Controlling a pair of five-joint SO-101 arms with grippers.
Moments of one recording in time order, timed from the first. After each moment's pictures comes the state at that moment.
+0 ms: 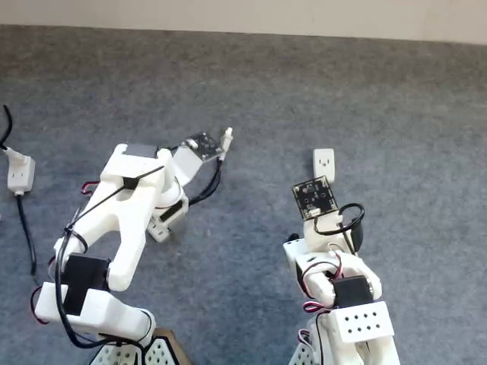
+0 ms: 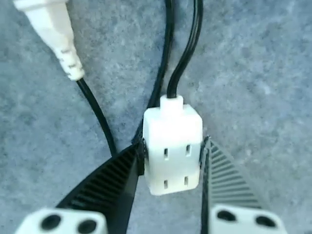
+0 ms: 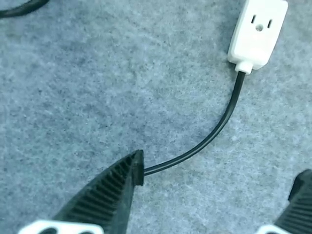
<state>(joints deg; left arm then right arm) 1.4 0.5 29.5 70.3 -35.4 -14.4 -77.2 83.4 52.7 9.8</state>
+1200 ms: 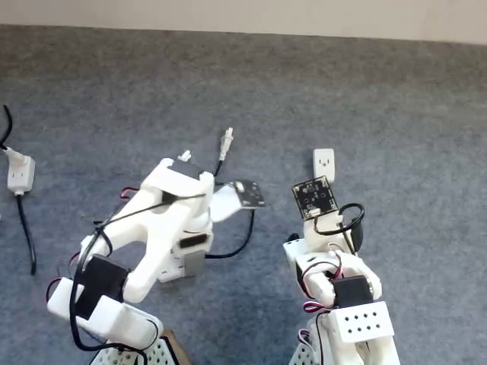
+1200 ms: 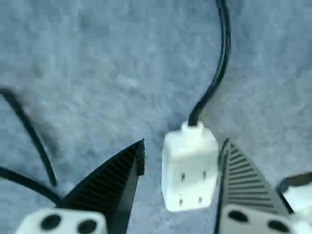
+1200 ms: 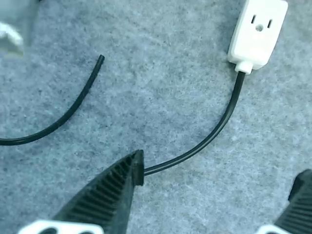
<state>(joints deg) 16.0 0.7 33.8 74.3 -45.8 -14.4 -77.2 83.4 52.7 9.8</state>
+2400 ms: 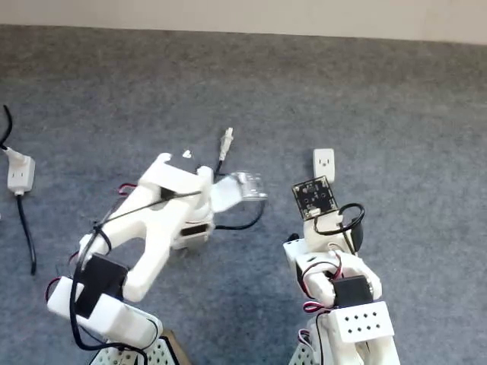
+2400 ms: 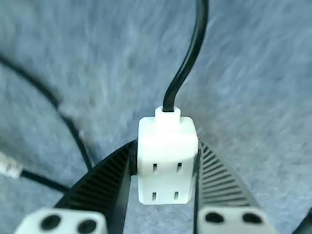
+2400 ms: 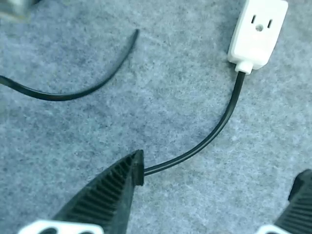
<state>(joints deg) 15.3 1.0 30.5 69.7 -49.2 -14.4 -77.2 83.4 52.7 9.8</state>
